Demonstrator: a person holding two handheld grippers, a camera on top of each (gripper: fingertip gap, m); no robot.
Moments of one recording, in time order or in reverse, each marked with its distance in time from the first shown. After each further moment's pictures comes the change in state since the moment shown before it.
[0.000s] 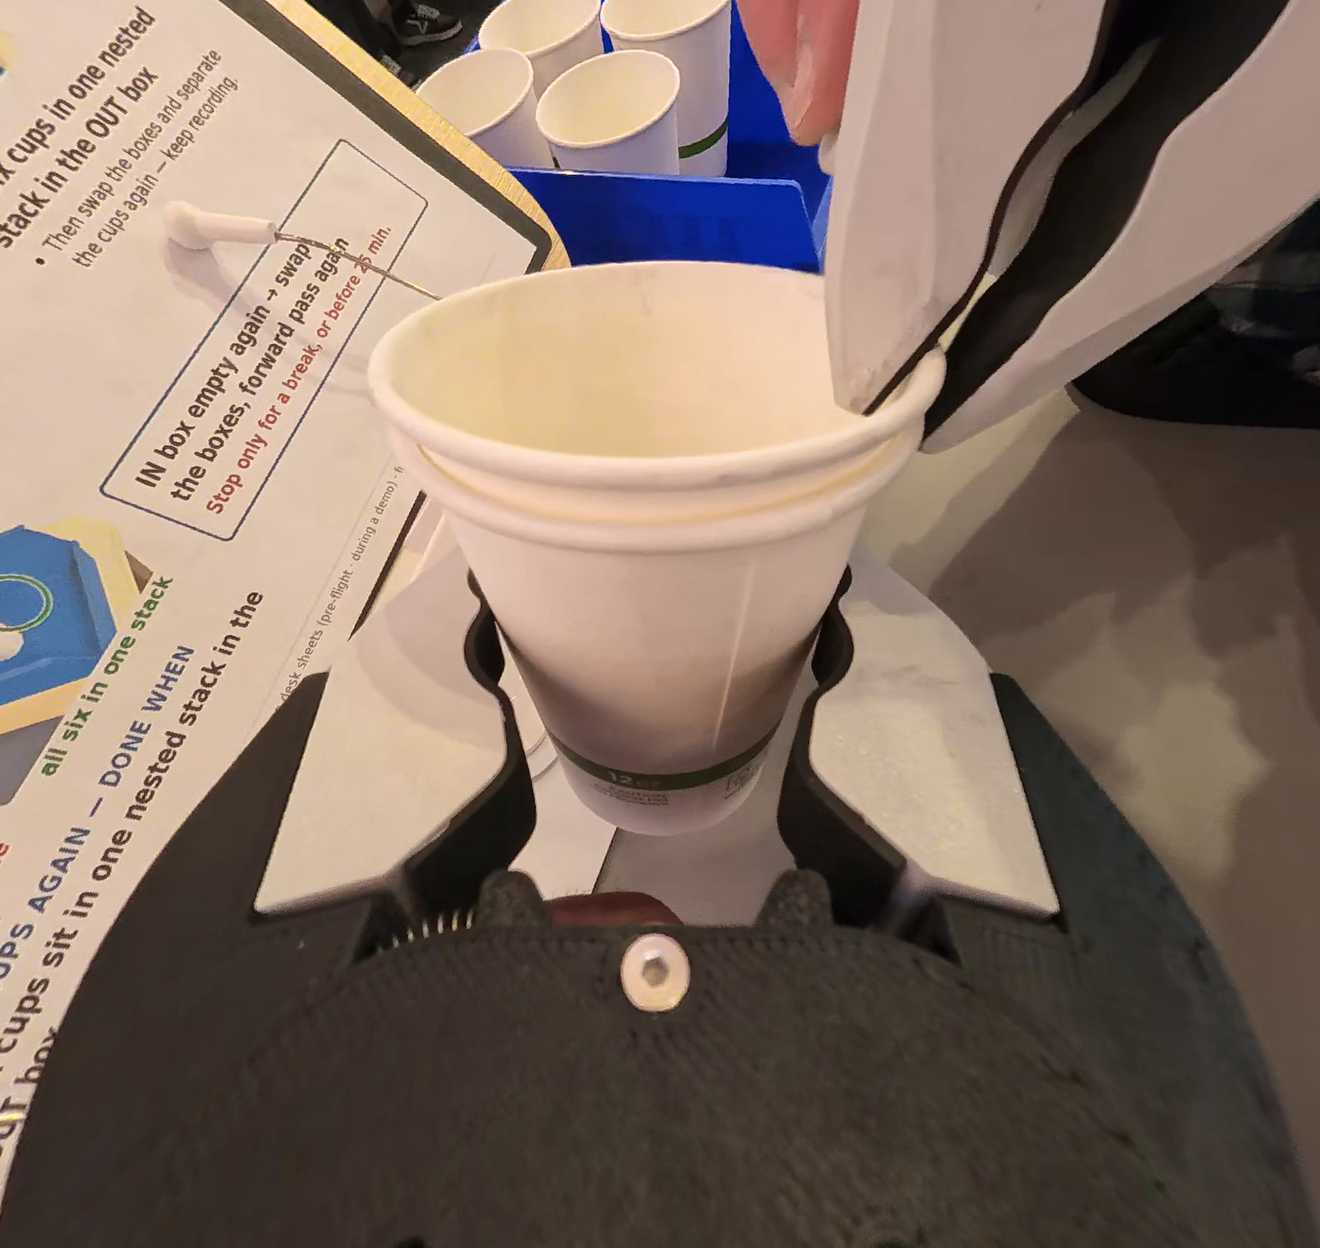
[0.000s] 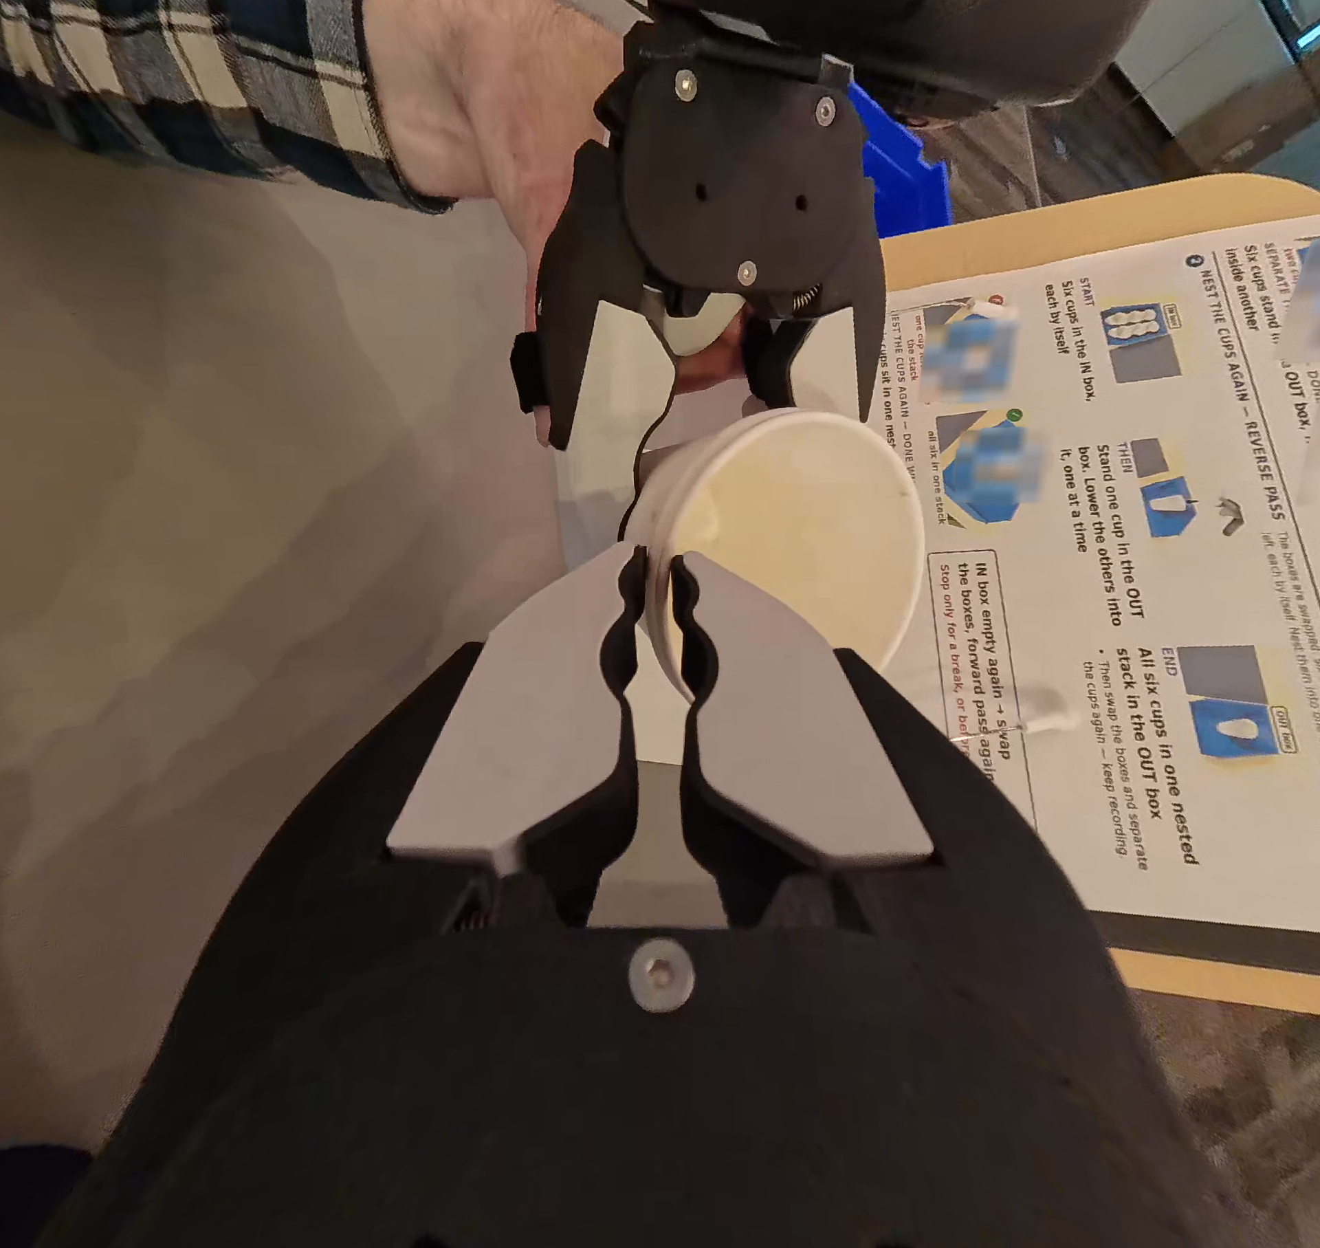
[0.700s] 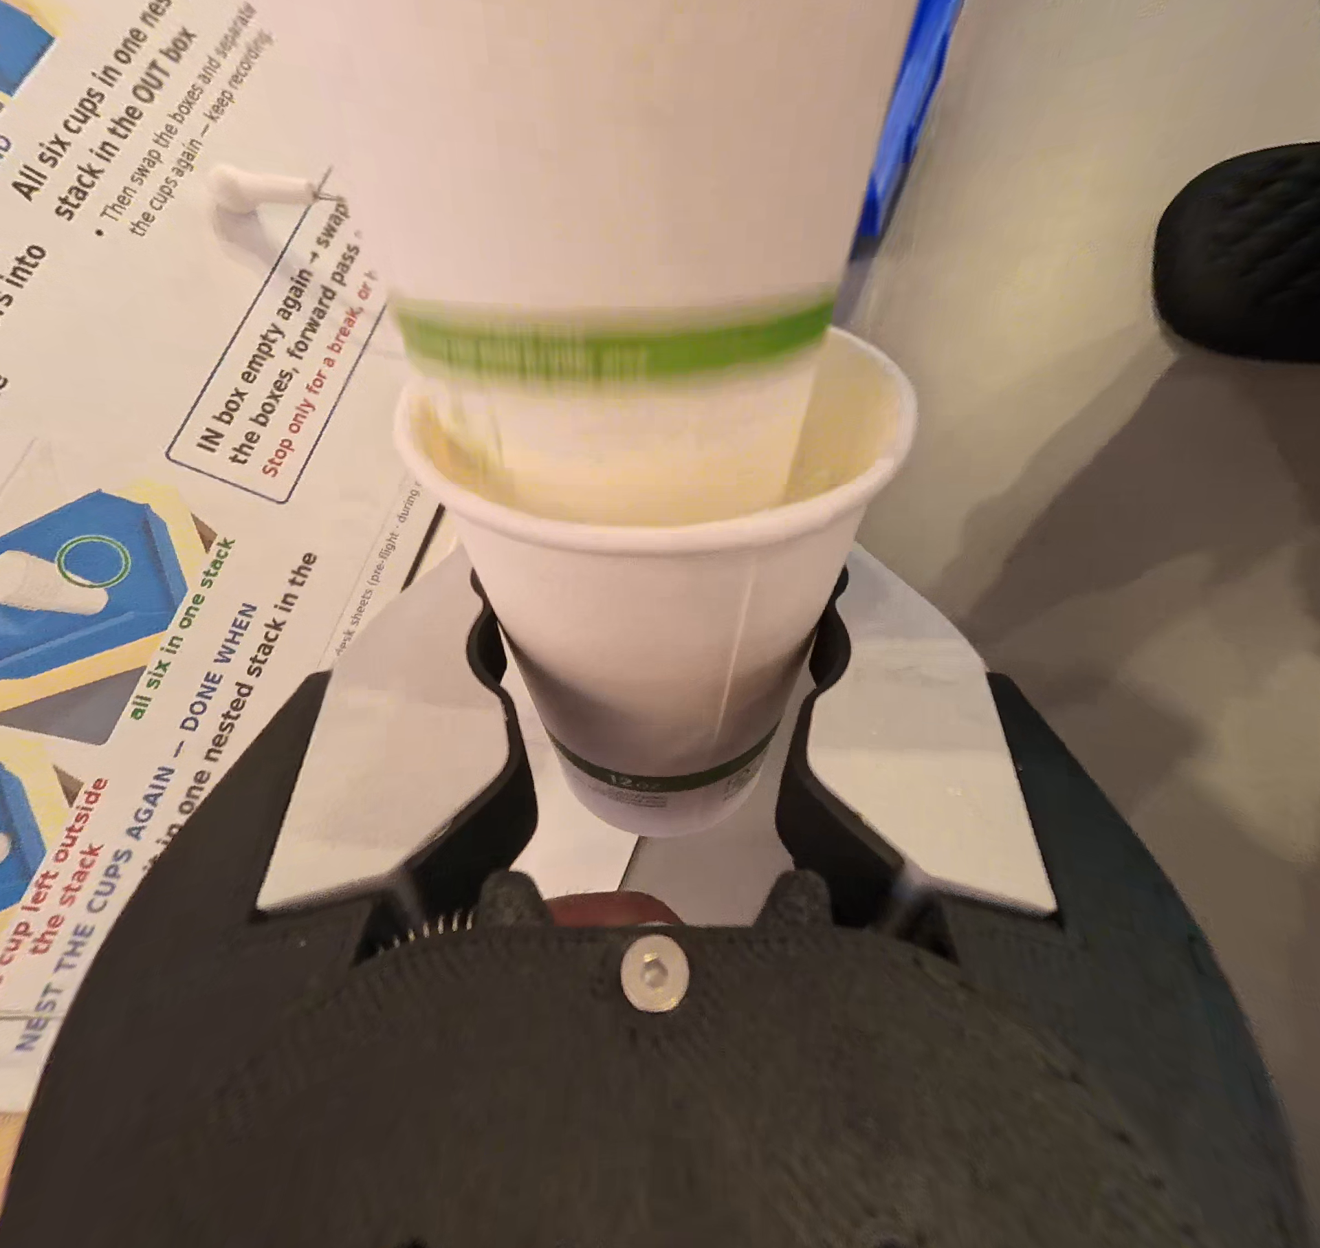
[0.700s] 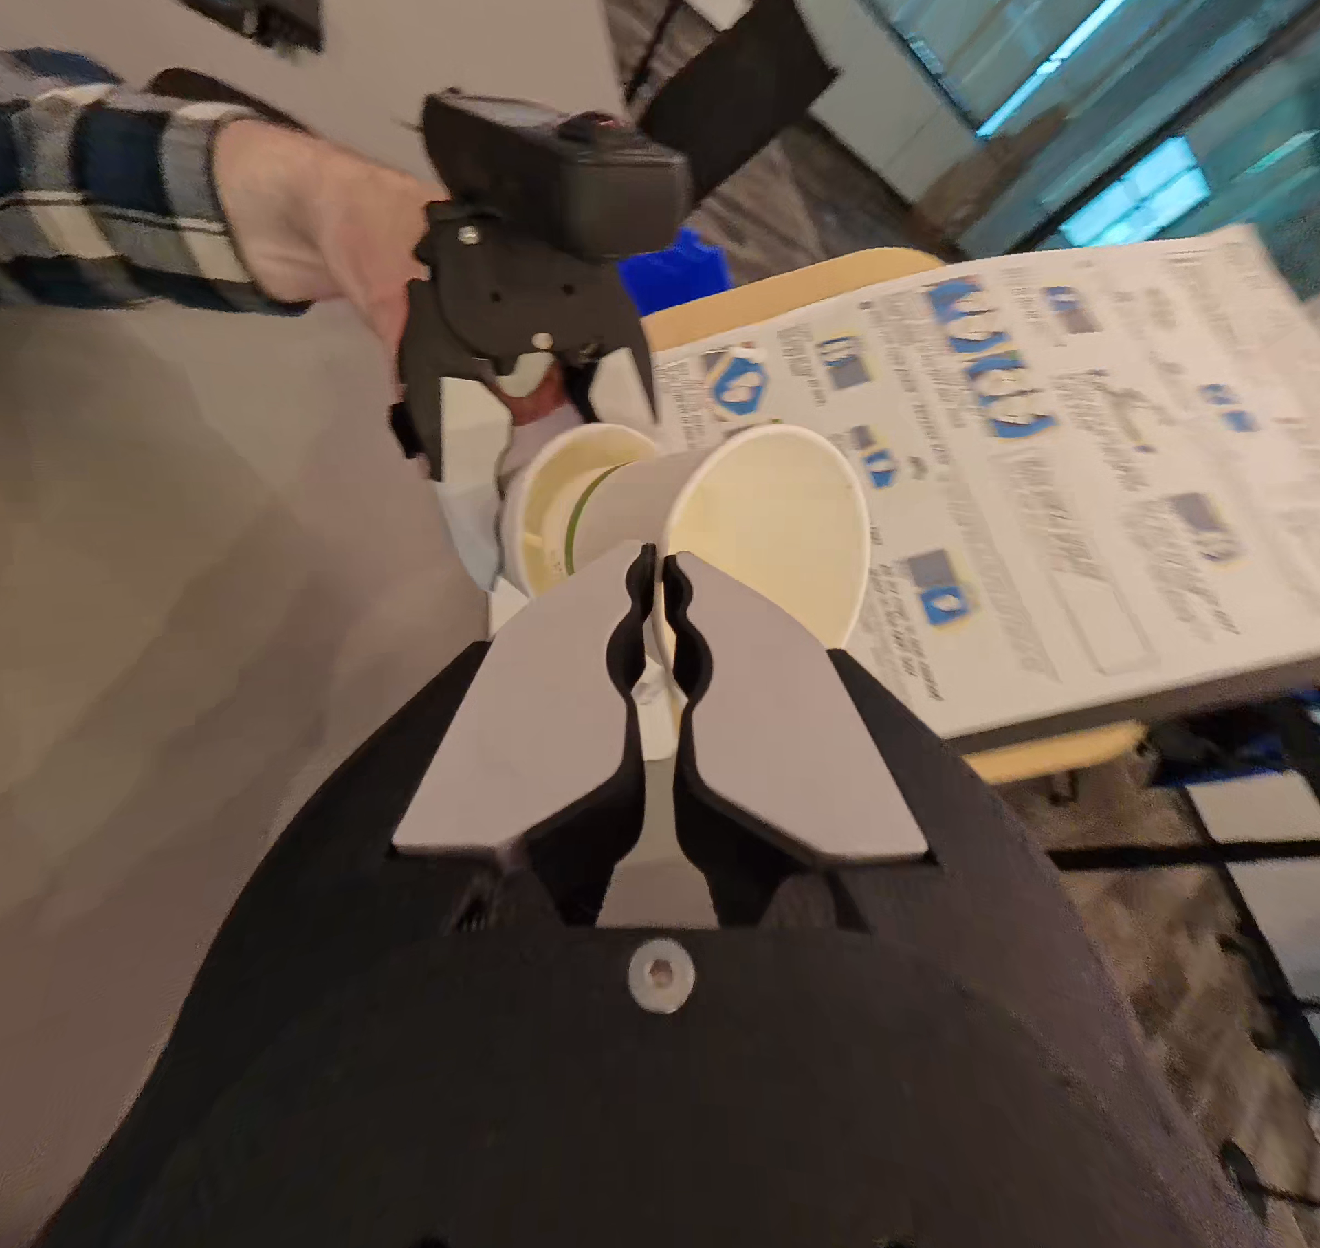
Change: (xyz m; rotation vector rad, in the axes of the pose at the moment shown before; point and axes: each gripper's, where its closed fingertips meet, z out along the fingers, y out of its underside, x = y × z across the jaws) left arm -0.010 0.010 -0.004 -0.065 -0.075 0.044; right arm 0.043 -0.015 -0.074 0.106 0.275 0.069
